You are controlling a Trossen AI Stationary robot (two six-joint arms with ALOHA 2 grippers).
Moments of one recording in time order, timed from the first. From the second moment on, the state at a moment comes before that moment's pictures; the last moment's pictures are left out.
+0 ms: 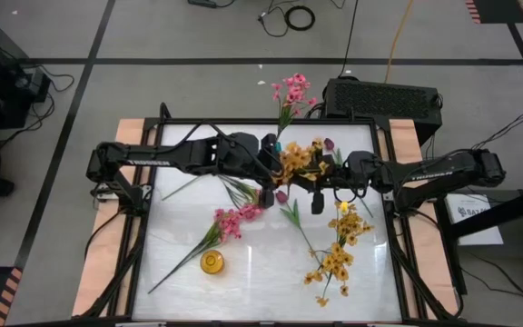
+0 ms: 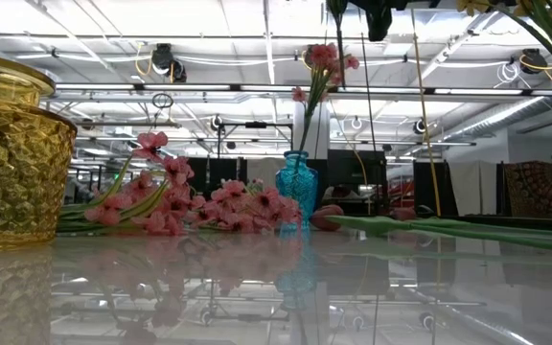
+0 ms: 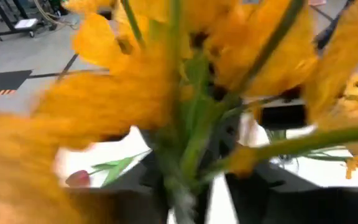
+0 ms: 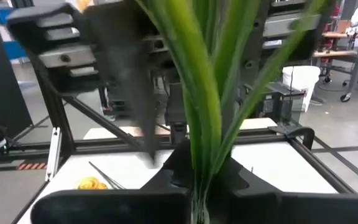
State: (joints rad) left arm -0.01 1.69 1.68 -0.35 0.01 0.11; right arm 0.03 1.15 0.79 0.34 0.07 0.09
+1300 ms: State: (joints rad) left arm -0.21 1.89 1.68 0.03 -0.38 -0.01; right arm 0.33 0.85 0.79 0.23 0.09 -0.06
